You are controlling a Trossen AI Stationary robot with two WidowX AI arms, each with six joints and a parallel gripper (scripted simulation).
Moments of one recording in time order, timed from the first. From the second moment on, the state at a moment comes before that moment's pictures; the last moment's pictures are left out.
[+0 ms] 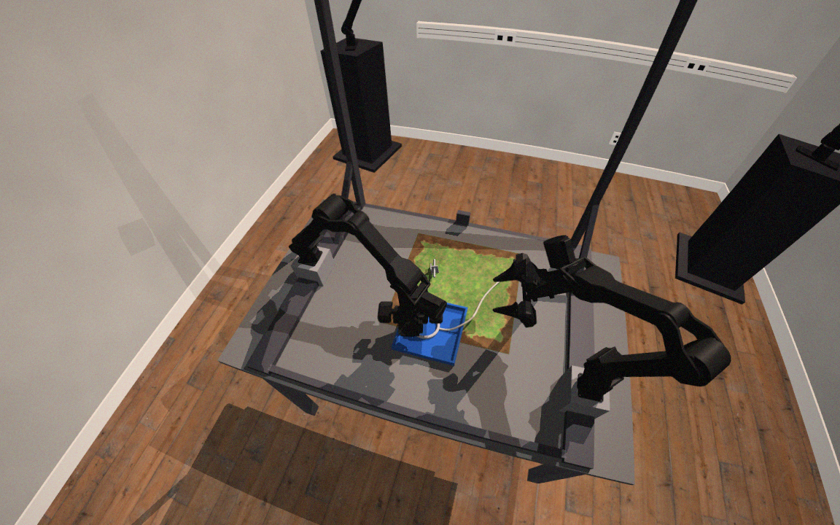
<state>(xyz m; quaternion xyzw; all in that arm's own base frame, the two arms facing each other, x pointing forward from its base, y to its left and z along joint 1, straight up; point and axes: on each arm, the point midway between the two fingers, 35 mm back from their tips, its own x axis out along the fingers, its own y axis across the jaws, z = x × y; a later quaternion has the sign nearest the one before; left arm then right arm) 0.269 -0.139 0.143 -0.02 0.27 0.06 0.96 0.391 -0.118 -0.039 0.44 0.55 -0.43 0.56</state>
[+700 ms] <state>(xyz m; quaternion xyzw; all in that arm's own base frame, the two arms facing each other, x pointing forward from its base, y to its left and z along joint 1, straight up) 0.269 -0.139 0.143 -0.02 0.27 0.06 0.96 0.393 -0.119 0.029 0.43 0.56 -0.41 0.58</state>
